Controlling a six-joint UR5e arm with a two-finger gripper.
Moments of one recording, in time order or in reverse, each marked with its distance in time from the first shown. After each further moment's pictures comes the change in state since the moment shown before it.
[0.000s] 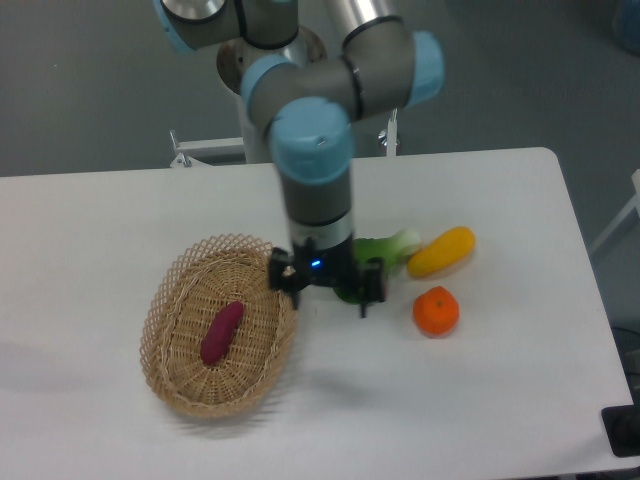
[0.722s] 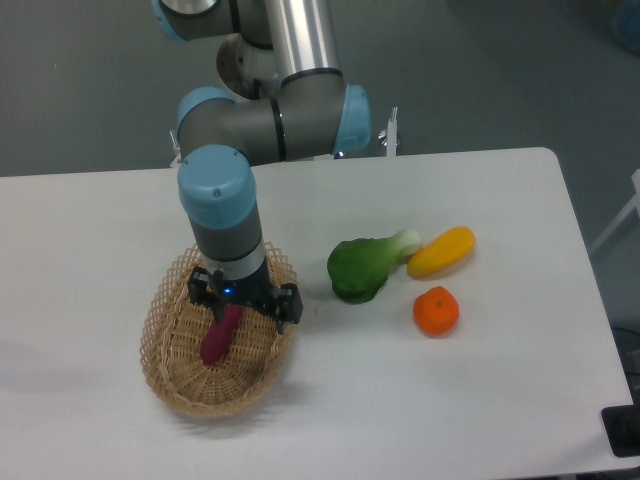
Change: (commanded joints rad) arm -0.077 -0.040 -0.061 0.021 0.009 -0.003
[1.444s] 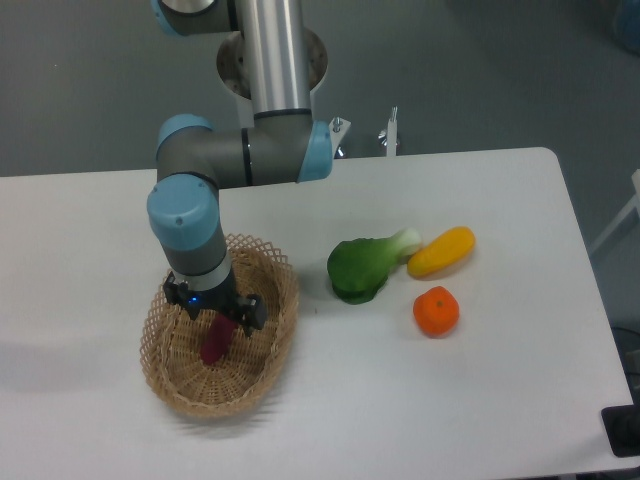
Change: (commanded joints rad) arm -0.074 -0.057 -0.123 0.134 0.006 0.008
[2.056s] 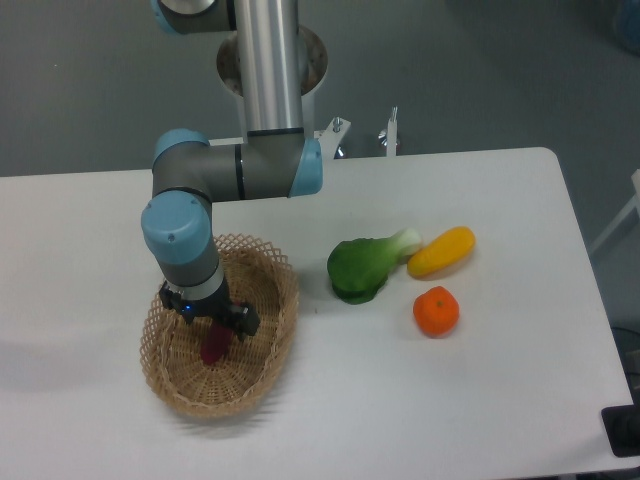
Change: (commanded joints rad) arm -0.005 -0.040 0.008 0.054 0.017 0.003
